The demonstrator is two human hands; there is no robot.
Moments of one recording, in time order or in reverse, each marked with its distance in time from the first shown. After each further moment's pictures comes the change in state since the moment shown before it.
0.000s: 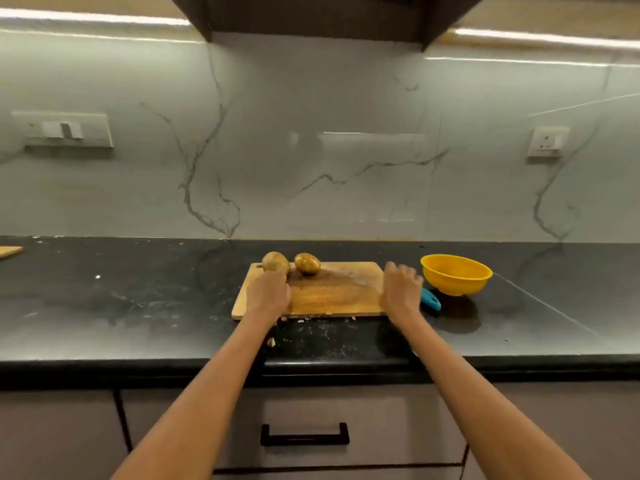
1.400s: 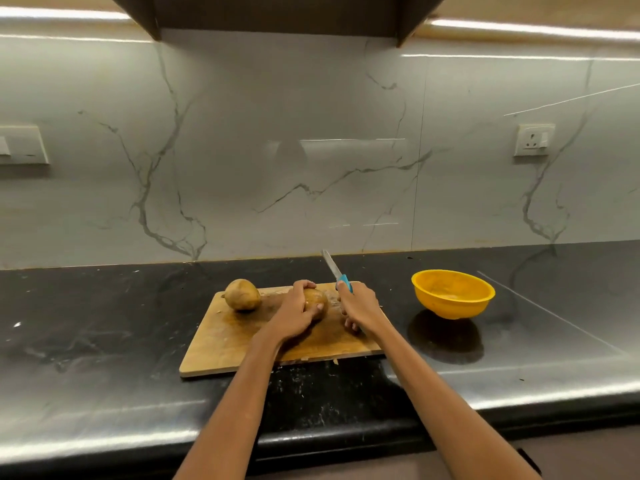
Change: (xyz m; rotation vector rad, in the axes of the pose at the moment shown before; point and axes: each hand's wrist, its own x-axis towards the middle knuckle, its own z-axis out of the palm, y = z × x) left_hand 0.061 0.055 0.065 -0.606 -0.405 0.148; right_hand 0.040 -0.025 0.011 1.045 -0.334 0.131
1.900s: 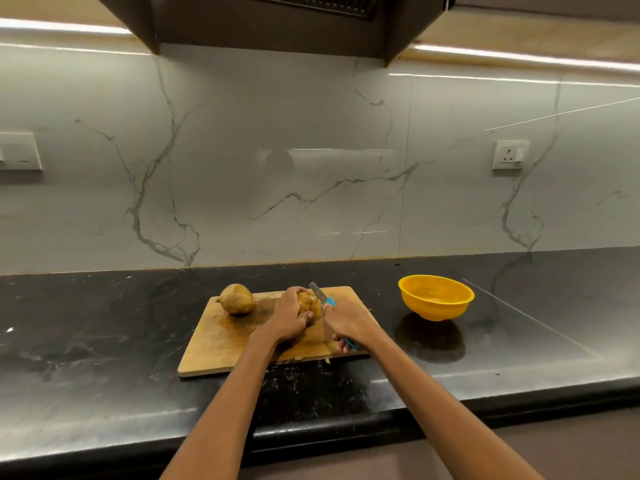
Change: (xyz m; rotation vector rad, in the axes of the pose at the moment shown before) left_hand 0.002 0.002 0.000 0.073 -0.008 -0.033; right_hand -0.057 -0.035 -0.018 -0.218 -0.230 0.106
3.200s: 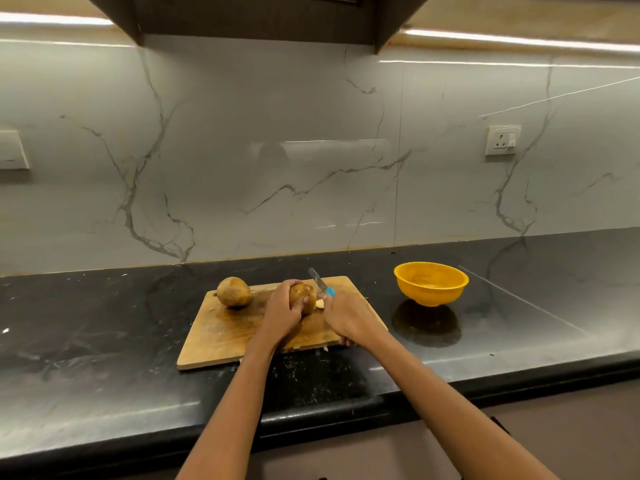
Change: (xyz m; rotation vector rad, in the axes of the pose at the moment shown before) left_hand -0.008 -0.010 0.013 -0.101 0.252 0.090; right_hand -0.016 0.004 0.004 -0.157 0.163 -0.076
